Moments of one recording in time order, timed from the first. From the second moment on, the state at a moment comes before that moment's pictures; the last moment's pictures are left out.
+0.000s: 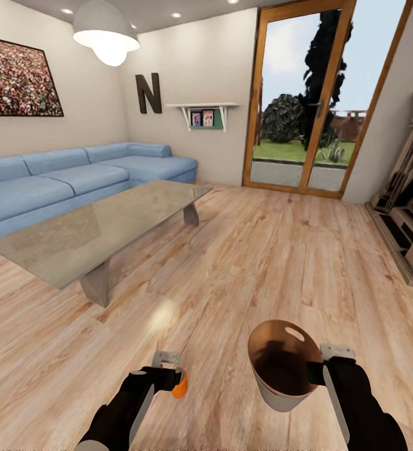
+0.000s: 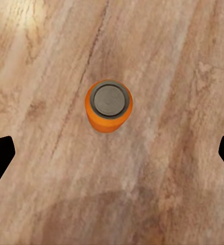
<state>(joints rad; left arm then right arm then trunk) -0.45 -0.16 -0.01 -0.74 -0.12 0.46 -0.04 -0.30 0.00 -0.20 -1.34 0.13 0.99 -0.08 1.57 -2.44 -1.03</state>
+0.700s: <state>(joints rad) -0.45 -0.16 -0.01 -0.74 -0.12 0.46 -0.04 -0.31 0.00 -0.22 -1.43 0.13 1.05 -0.08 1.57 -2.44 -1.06</state>
